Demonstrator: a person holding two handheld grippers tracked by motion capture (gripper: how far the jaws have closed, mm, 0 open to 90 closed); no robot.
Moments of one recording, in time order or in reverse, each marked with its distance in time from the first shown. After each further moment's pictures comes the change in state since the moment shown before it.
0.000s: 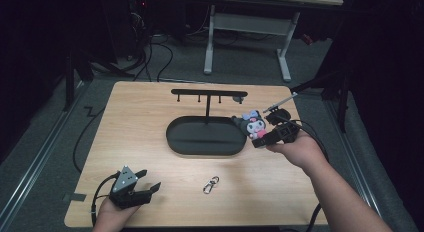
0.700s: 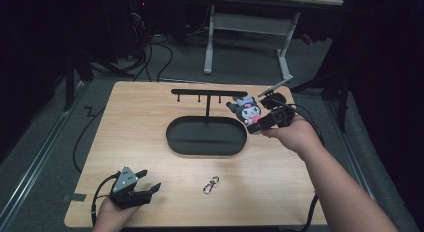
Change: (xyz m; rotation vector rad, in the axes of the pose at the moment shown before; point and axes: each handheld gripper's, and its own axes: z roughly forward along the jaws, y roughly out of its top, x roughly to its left) left arm 0.000 0.000 0.000 0.001 -0.006 0.004; right arm 0.008 0.038 -0.018 -0.018 -0.003 -0.007
